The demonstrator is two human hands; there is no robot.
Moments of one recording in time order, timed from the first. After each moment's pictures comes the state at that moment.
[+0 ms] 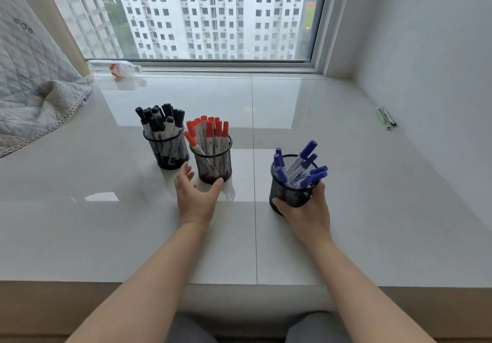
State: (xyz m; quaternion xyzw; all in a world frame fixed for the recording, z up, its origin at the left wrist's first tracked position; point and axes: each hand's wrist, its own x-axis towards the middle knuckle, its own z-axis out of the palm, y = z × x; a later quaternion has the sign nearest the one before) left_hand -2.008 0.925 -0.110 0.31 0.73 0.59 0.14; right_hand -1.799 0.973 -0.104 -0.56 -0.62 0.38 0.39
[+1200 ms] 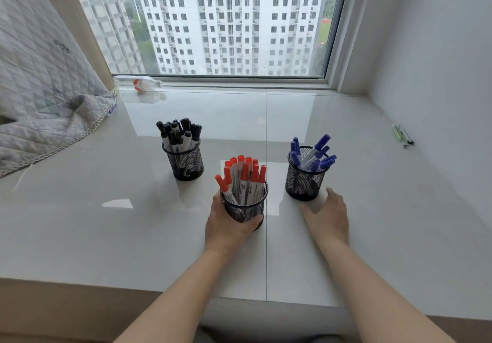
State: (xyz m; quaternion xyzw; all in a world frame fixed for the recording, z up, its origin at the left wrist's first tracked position) left_hand -1.971 0.906 -0.102 0.37 0.75 0.51 0.20; right_hand -1.796 1.015 -0.113 -0.64 -0.67 0.26 0.28
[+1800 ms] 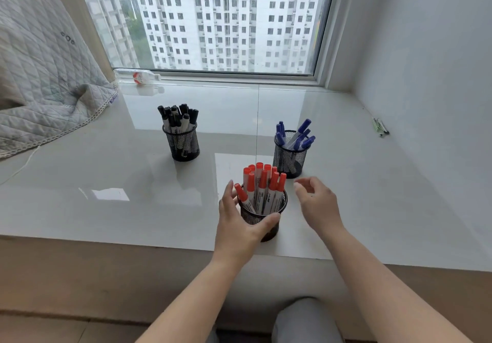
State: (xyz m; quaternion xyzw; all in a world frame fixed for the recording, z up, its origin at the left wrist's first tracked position) left_hand -1.896 0.832 -0.080 0.43 0.71 0.51 0.24; right_hand -1.766 0.943 -0.059 -0.52 -0.69 0.35 0.37
